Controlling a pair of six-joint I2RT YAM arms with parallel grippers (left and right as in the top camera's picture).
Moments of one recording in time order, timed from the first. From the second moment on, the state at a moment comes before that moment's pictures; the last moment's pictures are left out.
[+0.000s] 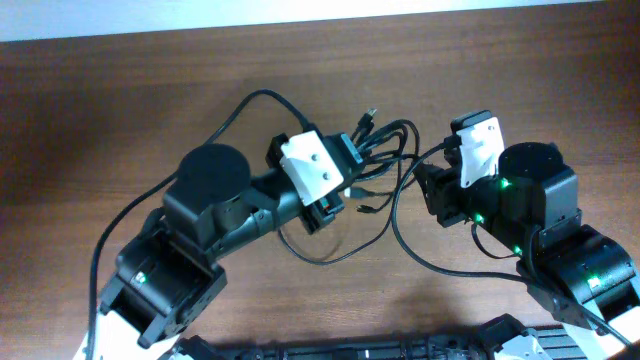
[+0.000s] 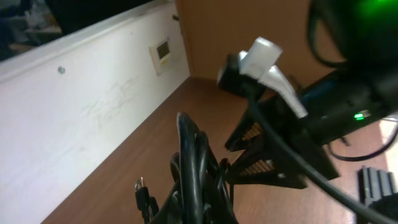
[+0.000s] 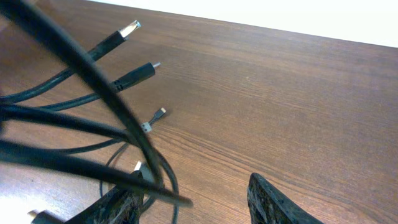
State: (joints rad) left arm -0.70 1.08 1.35 -0.47 0.35 0.24; right arm 0.38 0.90 1.15 -0.83 -0.07 0.10
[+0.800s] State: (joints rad) left arm -0.70 0.99 1.35 -0.48 0.25 0.25; right arm 0.38 0.90 1.15 -0.82 -0.18 0.01
